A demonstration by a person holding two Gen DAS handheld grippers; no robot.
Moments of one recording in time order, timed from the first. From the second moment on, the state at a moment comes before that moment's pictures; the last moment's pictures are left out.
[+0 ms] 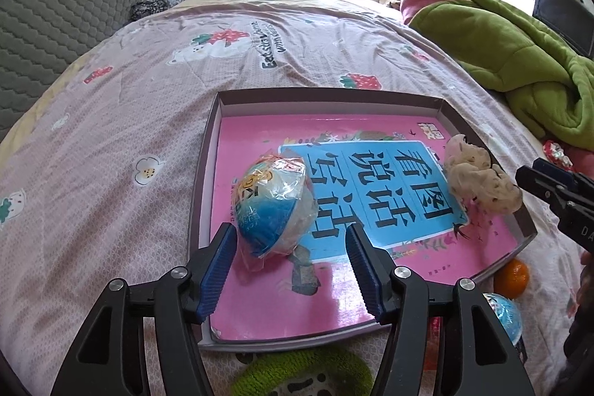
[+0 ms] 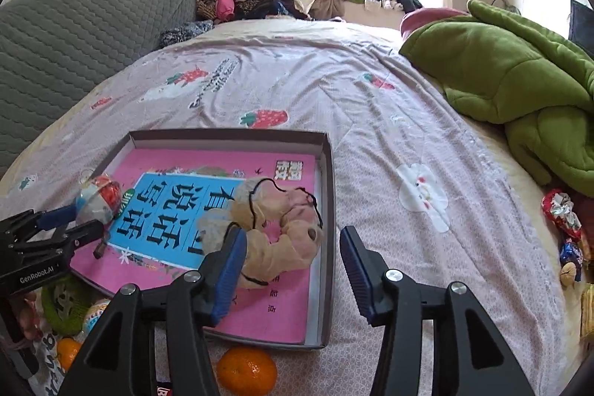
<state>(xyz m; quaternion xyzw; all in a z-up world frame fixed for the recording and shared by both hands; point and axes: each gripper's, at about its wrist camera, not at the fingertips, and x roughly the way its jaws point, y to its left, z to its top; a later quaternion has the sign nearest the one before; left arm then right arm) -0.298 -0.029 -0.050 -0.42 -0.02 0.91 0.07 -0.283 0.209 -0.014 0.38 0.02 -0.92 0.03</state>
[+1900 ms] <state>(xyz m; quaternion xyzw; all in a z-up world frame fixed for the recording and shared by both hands) -0.159 -0.043 0.031 -0.36 -0.03 0.93 0.06 -0.160 0.170 0.082 0.25 0.03 -0.96 0.11</state>
